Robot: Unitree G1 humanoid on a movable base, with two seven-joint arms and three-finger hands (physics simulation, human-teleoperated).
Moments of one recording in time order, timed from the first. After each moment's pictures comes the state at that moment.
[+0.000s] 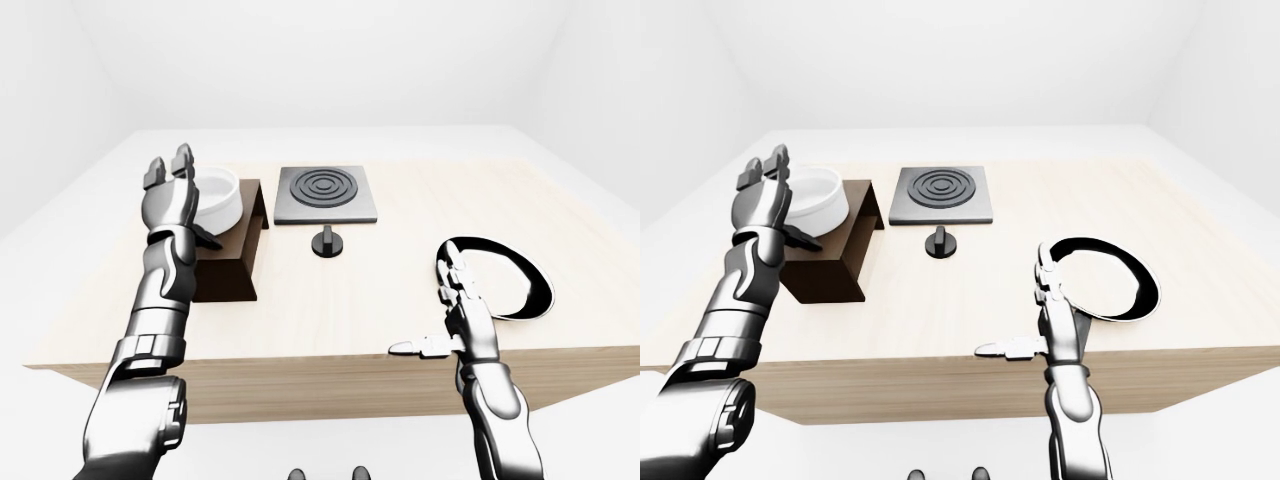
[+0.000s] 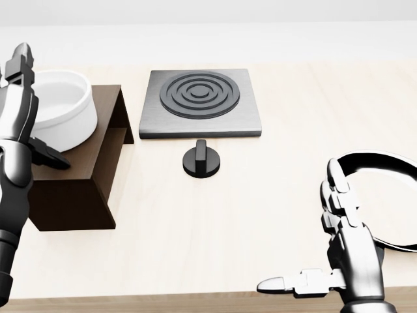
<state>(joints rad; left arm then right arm) -0.77 0.40 0.09 0.67 0.91 0.09 0.16 0.18 -0.02 -0.11 -0.29 -0.07 -0.02 0.13</state>
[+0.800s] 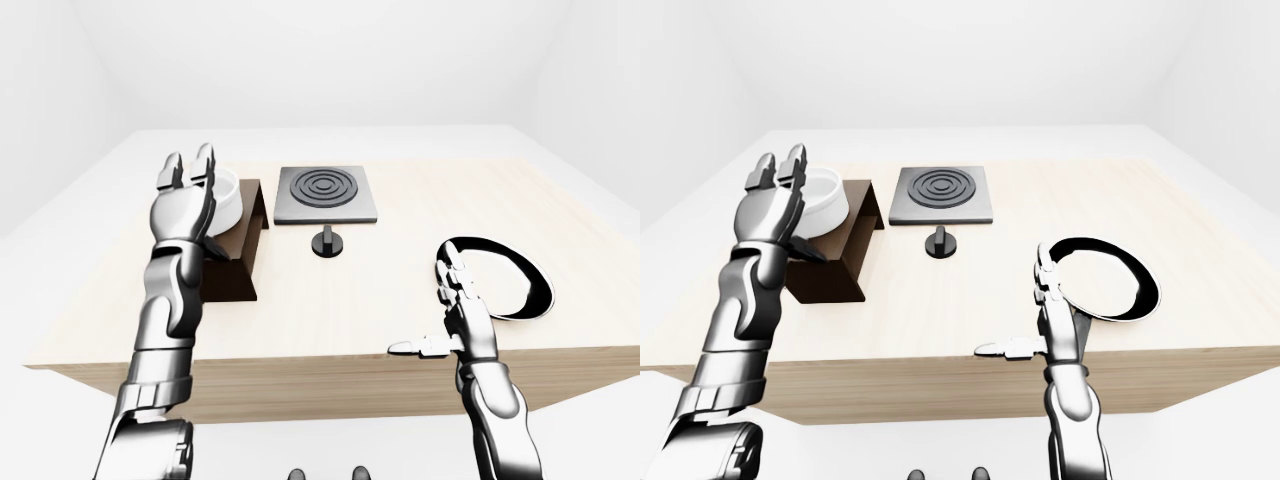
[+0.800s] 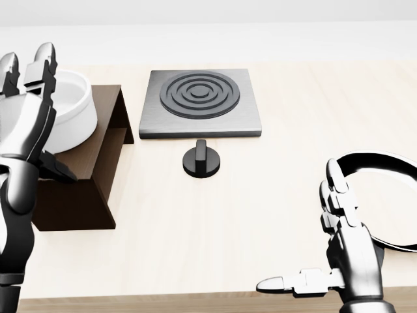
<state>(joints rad) -0.57 0.33 0.11 0.22 1.06 0.09 -0.03 0.18 -0.02 -0.10 -0.28 -0.08 -0.03 0.12</state>
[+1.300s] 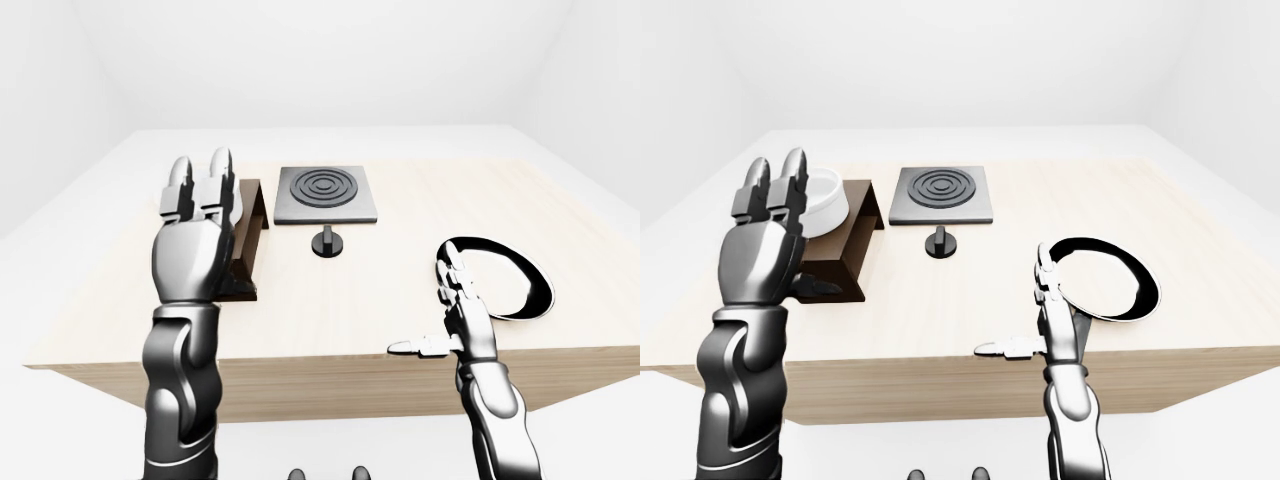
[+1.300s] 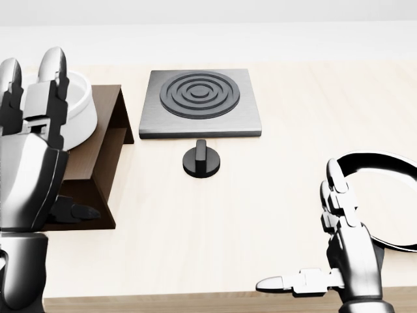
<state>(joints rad) -0.20 0.09 0.06 -0.50 1.21 0.09 -0.18 0.18 -0.02 -0.10 -0.28 -0.09 -0.04 0.11</state>
